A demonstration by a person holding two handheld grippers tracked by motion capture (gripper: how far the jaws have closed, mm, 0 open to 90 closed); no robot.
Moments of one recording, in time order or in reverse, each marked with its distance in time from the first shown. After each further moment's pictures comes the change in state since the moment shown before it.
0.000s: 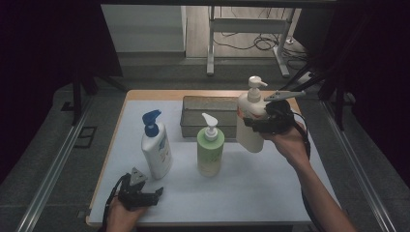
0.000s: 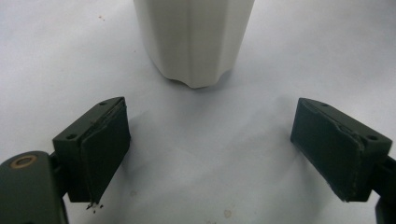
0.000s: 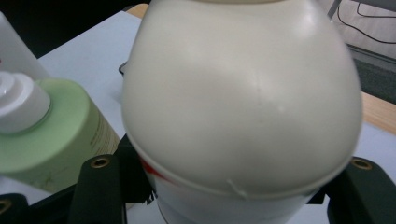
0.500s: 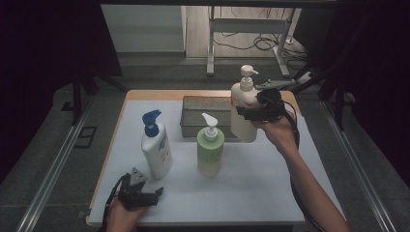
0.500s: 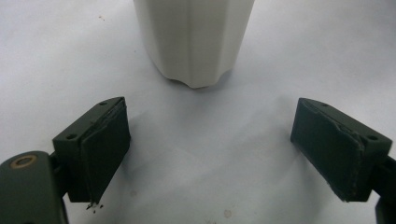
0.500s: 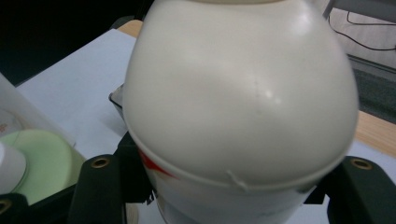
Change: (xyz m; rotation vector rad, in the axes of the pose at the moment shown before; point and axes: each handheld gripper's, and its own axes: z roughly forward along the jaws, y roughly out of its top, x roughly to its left) left arm 0.000 0.000 0.000 0.000 -0.001 -0.001; right arm 0.000 0.027 0.023 -0.028 -0.025 0.017
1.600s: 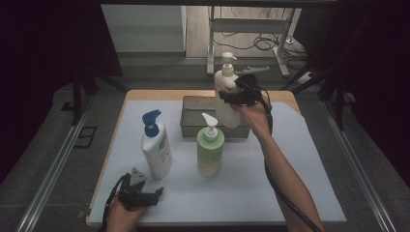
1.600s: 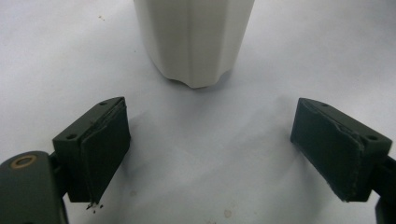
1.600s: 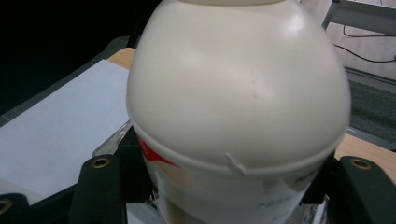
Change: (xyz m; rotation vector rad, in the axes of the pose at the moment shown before) left arm 0.000 0.000 0.000 0.000 0.000 0.000; right arm 0.005 0.037 0.068 -0.058 -0.017 0.034
